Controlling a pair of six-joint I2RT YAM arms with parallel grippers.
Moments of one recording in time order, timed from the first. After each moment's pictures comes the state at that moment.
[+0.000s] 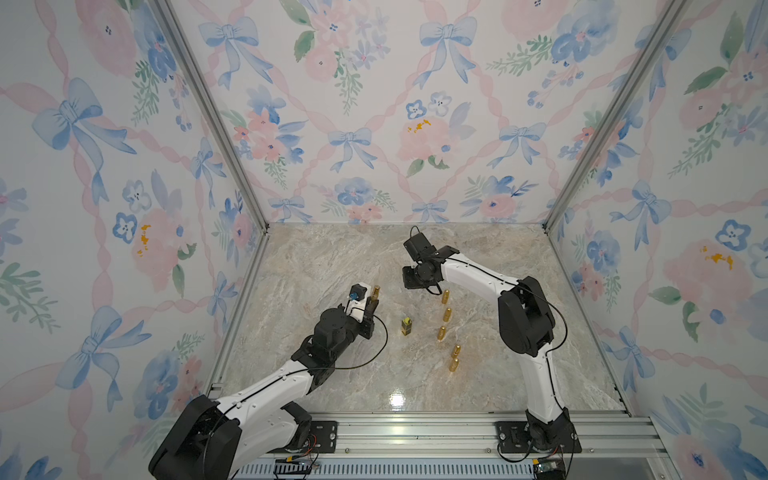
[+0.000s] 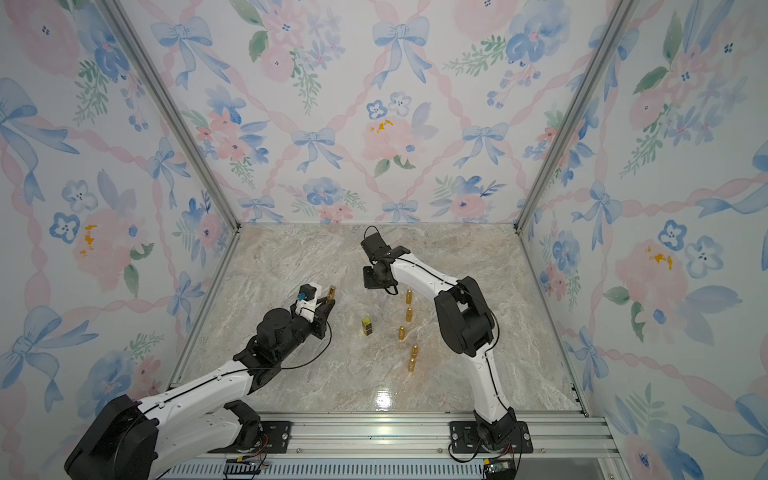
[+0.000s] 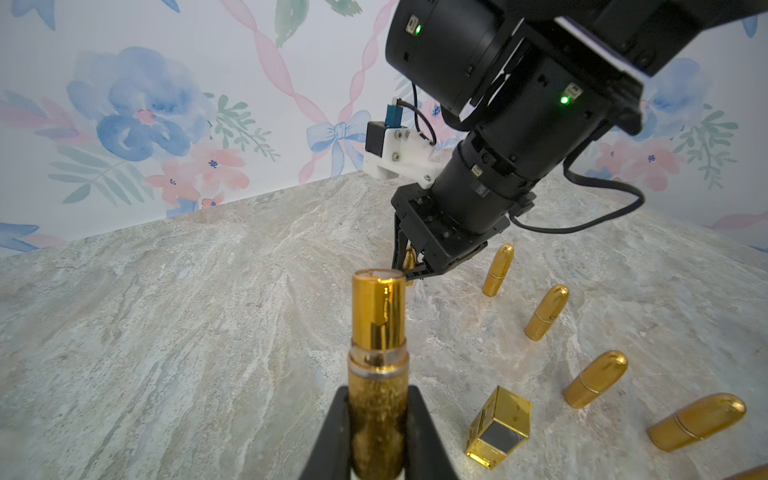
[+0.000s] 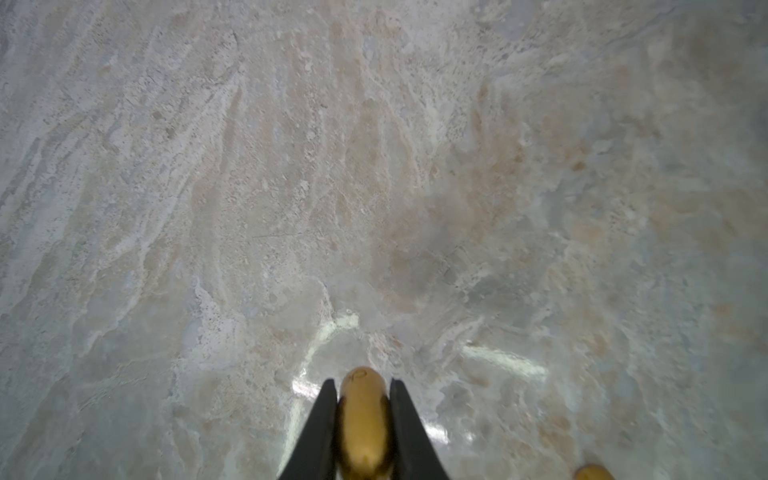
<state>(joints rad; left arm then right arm) -0.58 1.05 0.34 0.48 -0.06 -0.03 0.64 2.21 1.83 -0.73 0.05 0.44</state>
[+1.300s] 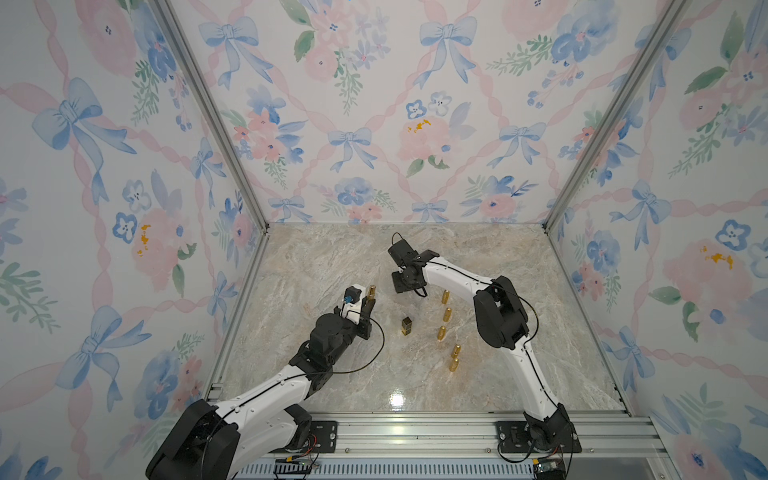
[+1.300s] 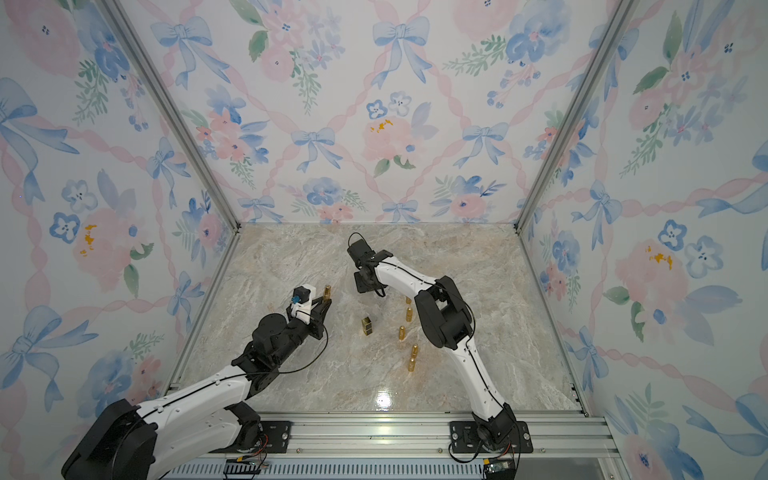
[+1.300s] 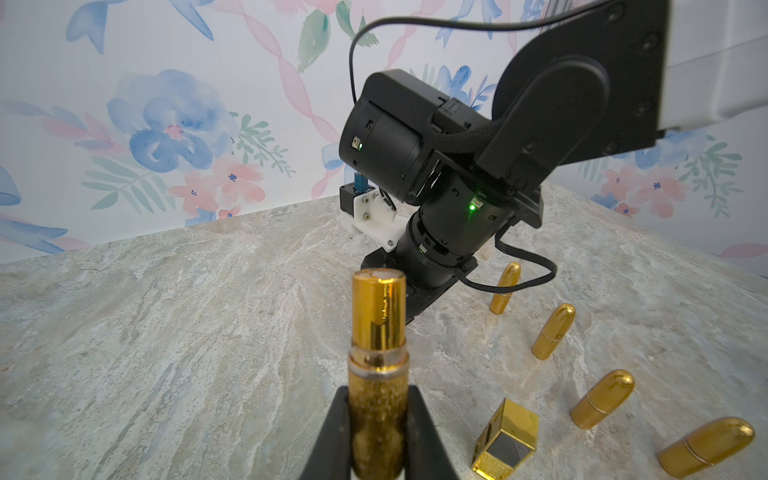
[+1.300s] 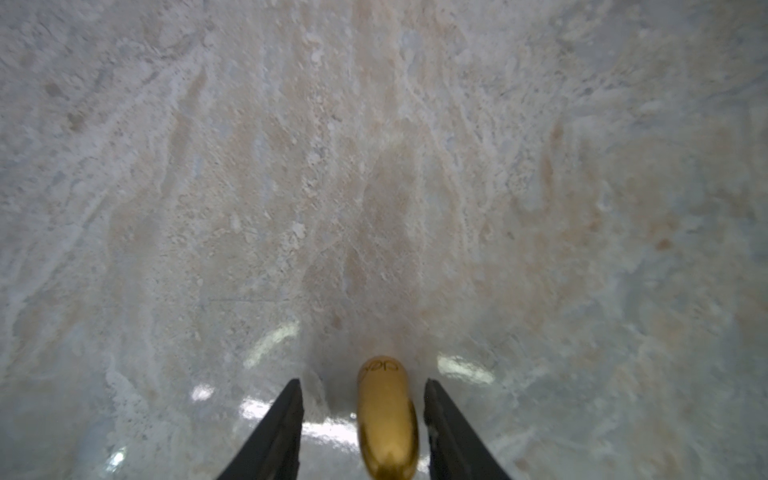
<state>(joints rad) -0.58 1.01 0.29 0.56 -0.08 -0.05 0.68 2.38 2.00 -0.77 0.16 0.36</state>
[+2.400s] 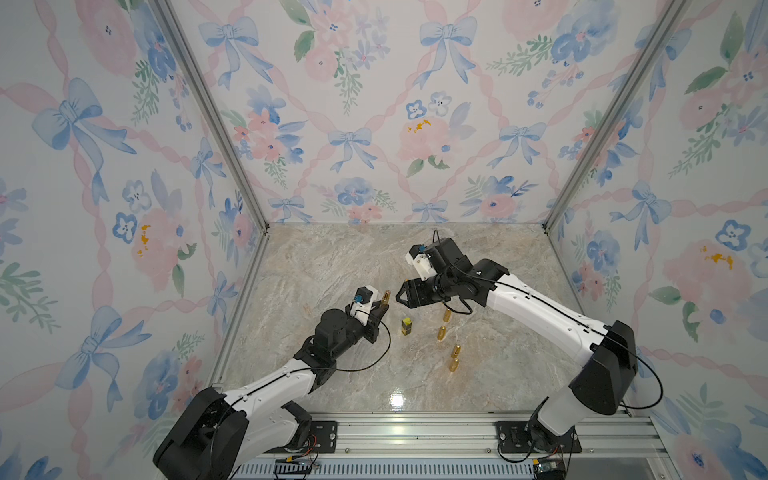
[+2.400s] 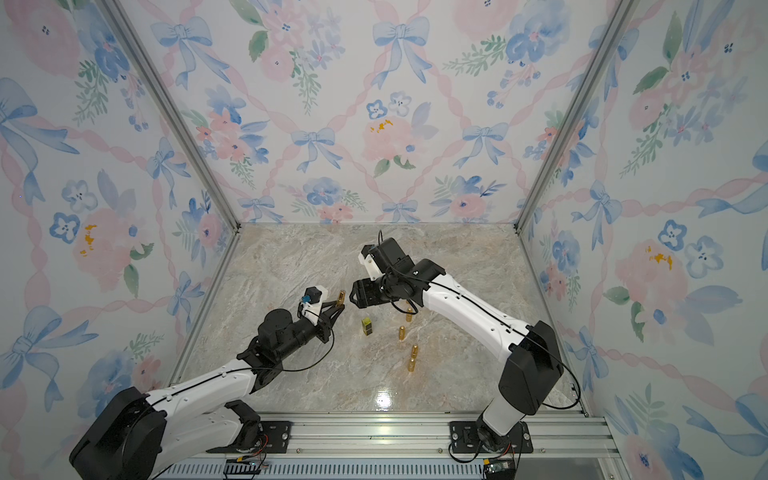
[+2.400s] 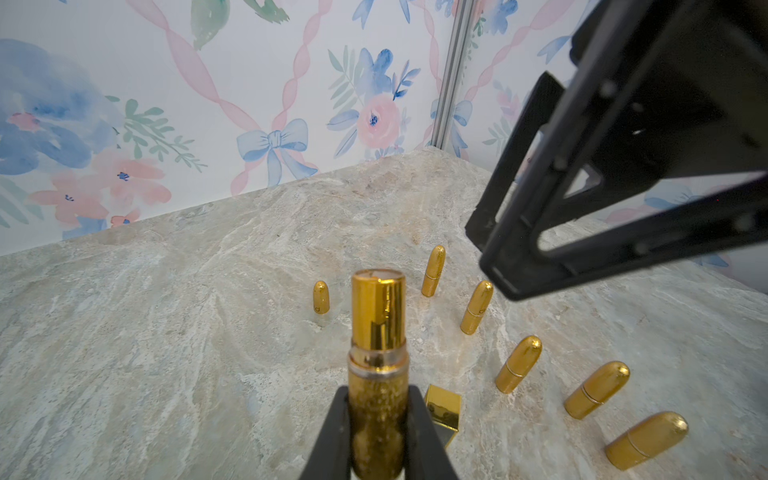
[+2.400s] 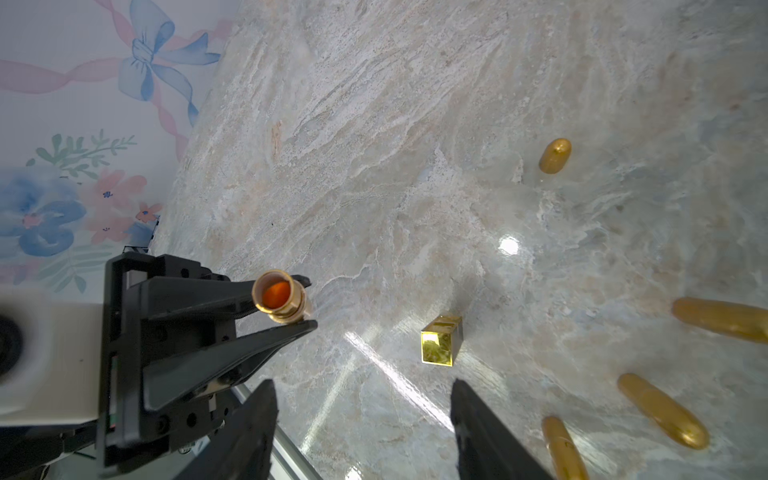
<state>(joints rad) -0.59 1.10 0.34 0.57 0.14 -0.05 0.76 1.62 1.48 -0.73 -0.26 0.42</state>
